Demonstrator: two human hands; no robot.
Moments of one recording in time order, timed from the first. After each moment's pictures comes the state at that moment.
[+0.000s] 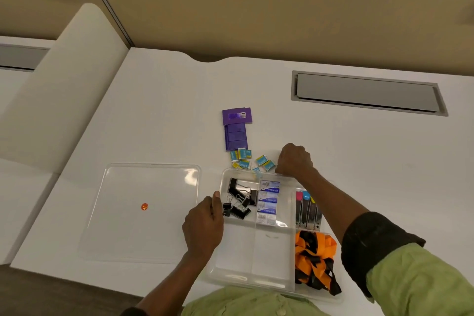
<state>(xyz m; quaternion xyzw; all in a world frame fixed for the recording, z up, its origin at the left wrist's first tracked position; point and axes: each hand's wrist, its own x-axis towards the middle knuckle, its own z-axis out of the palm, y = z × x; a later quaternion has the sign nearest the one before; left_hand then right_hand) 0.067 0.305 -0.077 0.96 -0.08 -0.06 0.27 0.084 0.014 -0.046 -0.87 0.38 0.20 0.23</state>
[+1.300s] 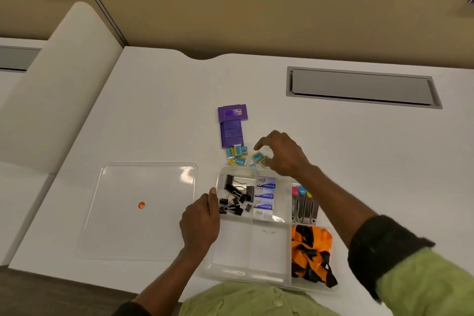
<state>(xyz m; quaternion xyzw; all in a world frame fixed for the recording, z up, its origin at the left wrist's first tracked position) 0.067 0.304 -0.075 0.96 -0.08 -0.07 0.27 0.072 0.021 -0.022 -0.95 0.15 0.09 0.24</state>
